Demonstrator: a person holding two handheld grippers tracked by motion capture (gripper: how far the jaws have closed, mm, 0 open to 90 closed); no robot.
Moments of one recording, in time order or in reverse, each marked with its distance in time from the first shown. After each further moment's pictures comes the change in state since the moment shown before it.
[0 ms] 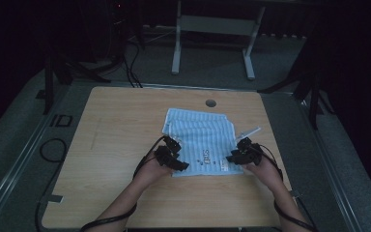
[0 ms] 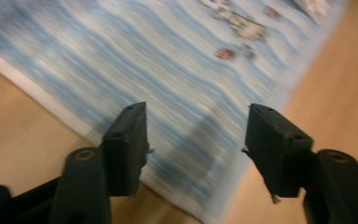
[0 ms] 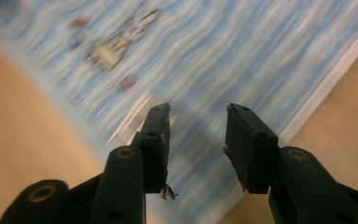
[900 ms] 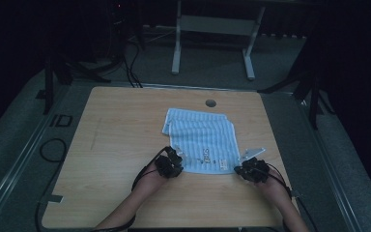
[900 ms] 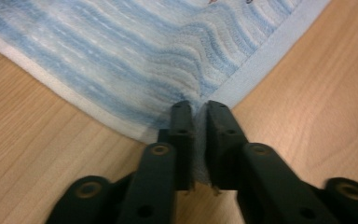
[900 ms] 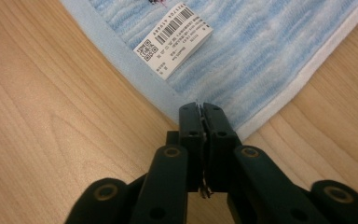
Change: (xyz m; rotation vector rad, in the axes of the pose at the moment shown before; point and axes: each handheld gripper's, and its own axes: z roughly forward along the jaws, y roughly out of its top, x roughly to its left) left arm -0.016 -0.013 0.012 0.039 0.155 0.107; right arm 0.029 -0.045 -0.005 0.007 -0.113 -0.119
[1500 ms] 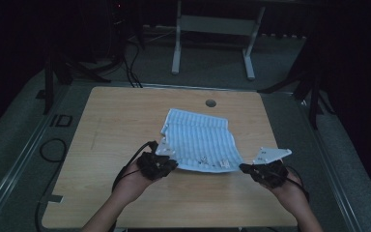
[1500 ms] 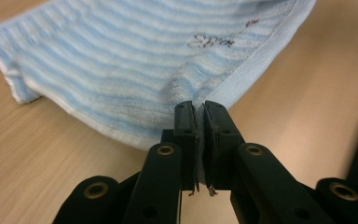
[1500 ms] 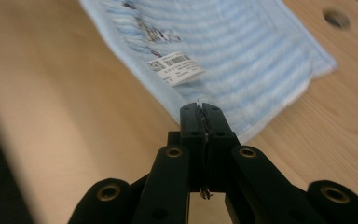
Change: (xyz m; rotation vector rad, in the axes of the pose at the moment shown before) left arm -0.020 -0.014 -0.136 -0.190 -0.070 0.041; right arm 0.039 0.018 -0.114 -0.220 0.046 -0.081
